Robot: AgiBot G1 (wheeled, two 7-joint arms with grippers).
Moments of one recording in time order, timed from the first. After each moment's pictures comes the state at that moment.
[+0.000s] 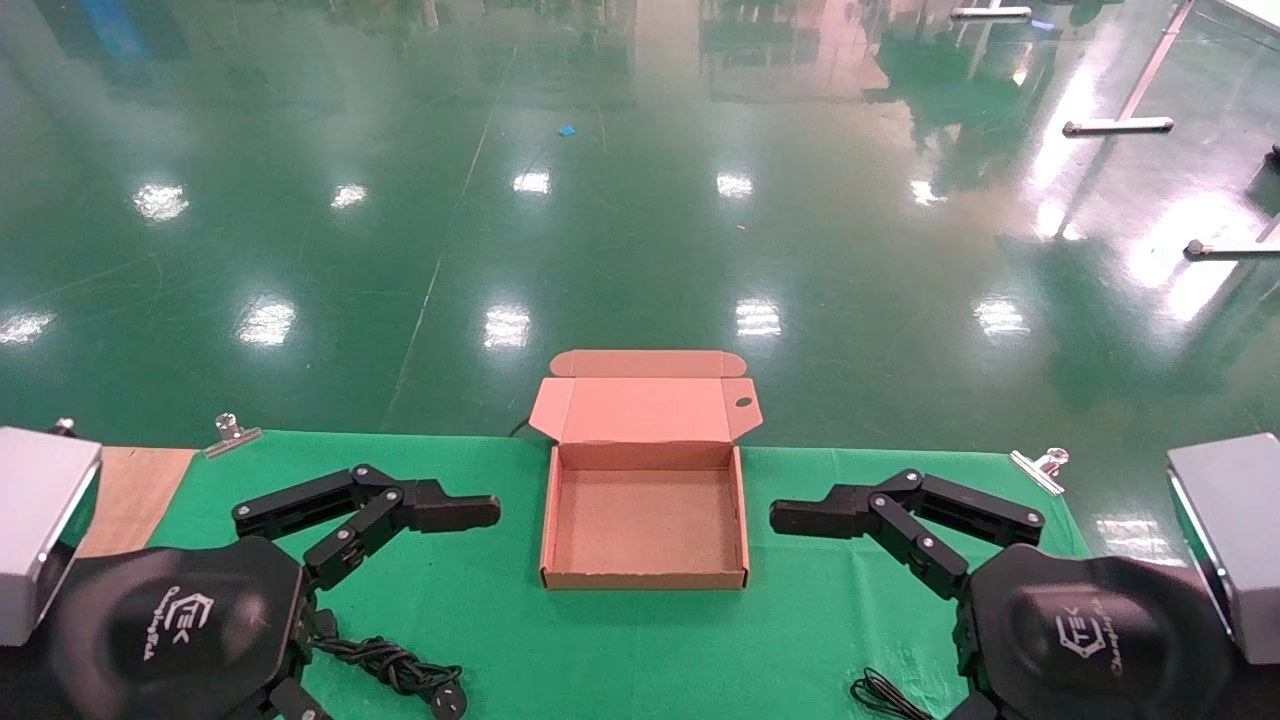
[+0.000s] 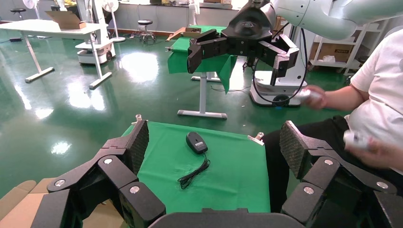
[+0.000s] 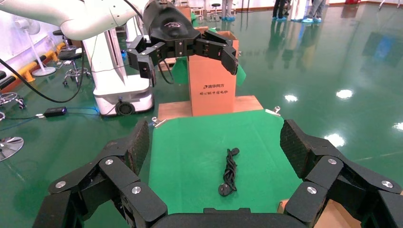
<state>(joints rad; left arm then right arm) -1.07 0.61 0.28 -1.28 0.73 1.50 -0.19 1.08 -0.61 -0.28 1.28 -0.73 -1.49 0.19</state>
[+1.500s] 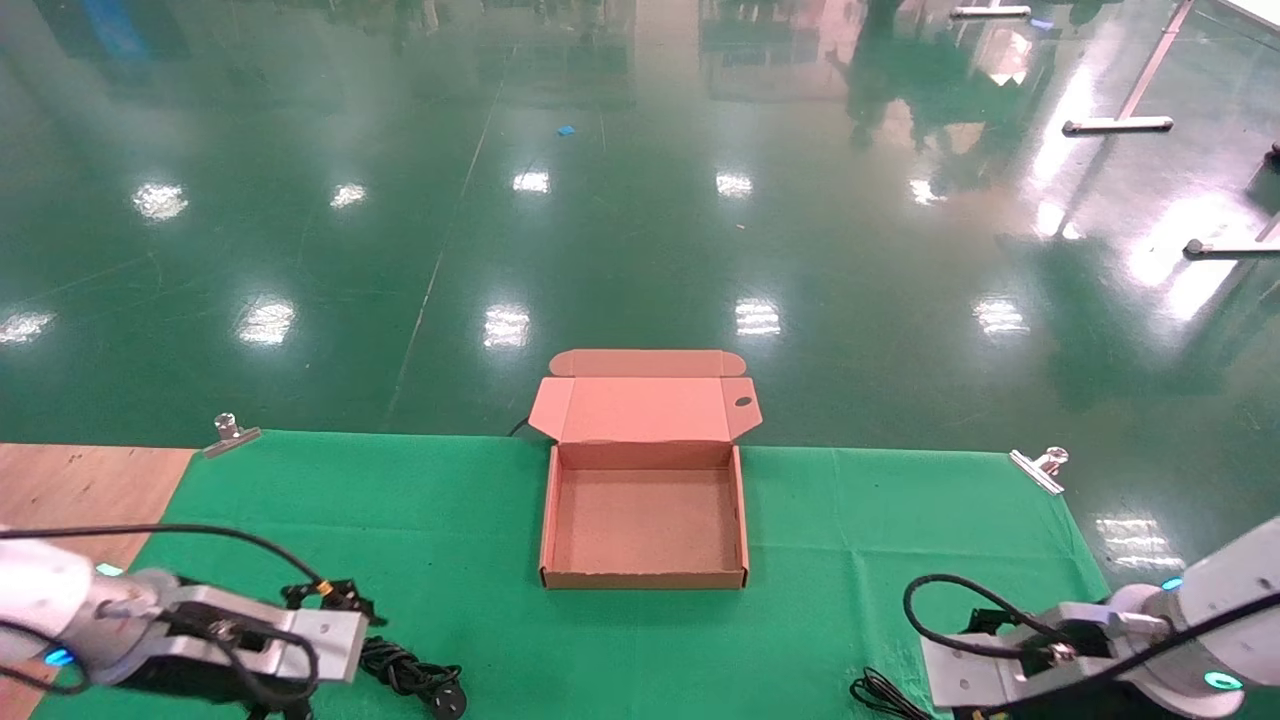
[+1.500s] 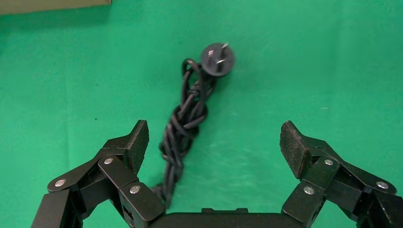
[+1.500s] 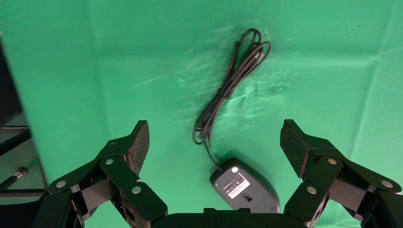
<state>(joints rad) -1.44 0.88 0.69 -0.78 1.78 1.38 0.18 1.47 -0.87 -0.86 1.15 -1.95 -1.47 0.32</state>
